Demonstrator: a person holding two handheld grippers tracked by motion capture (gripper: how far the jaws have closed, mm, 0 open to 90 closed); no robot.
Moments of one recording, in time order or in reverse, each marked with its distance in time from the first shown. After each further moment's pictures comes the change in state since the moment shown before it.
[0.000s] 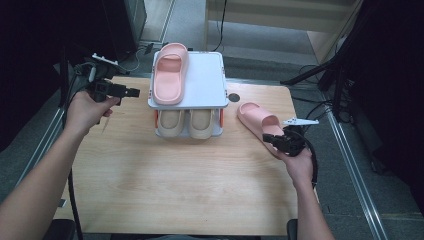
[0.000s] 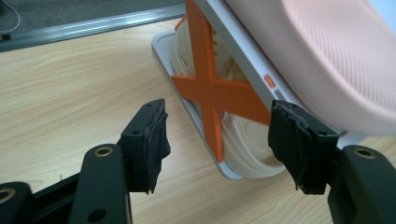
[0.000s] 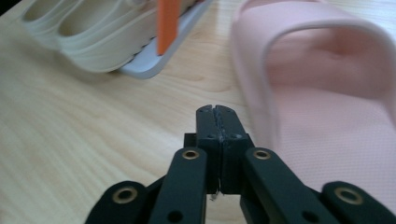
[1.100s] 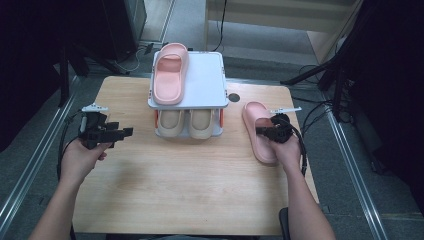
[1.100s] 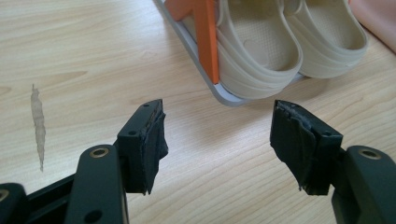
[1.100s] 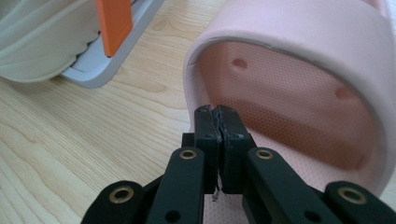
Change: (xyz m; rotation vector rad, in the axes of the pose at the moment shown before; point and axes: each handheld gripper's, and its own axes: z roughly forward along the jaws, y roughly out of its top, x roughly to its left) left arm -0.009 -0.116 -0.005 -0.056 0.023 -0.018; right arm -0.020 0.024 0.059 0.118 -0.042 0.020
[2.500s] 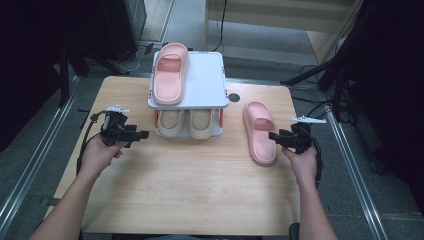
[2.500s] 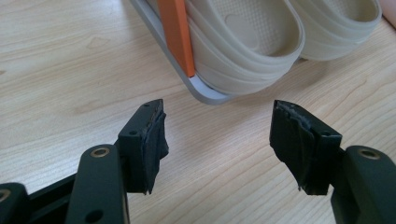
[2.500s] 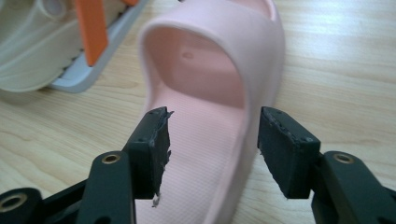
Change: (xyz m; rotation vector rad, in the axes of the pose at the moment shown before) left arm -0.007 0.006 0.057 0.089 -0.098 0.050; right arm -0.013 -0.034 -0.053 -0.134 -0.104 0.077
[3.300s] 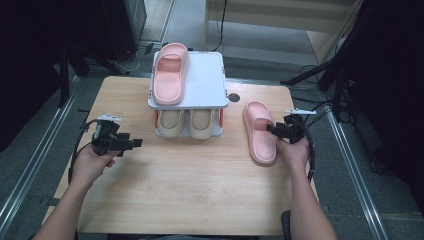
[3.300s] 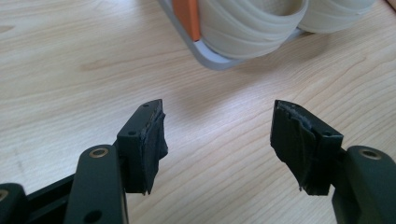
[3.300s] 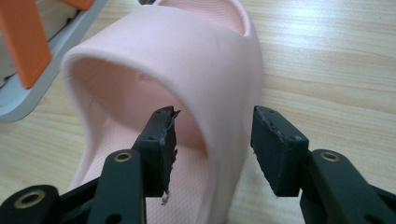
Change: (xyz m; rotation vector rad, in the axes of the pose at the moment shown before) left arm 0.006 -0.030 -0.018 0.020 0.010 -0.032; right arm -0.011 0.020 0.041 0.019 -0.086 0.010
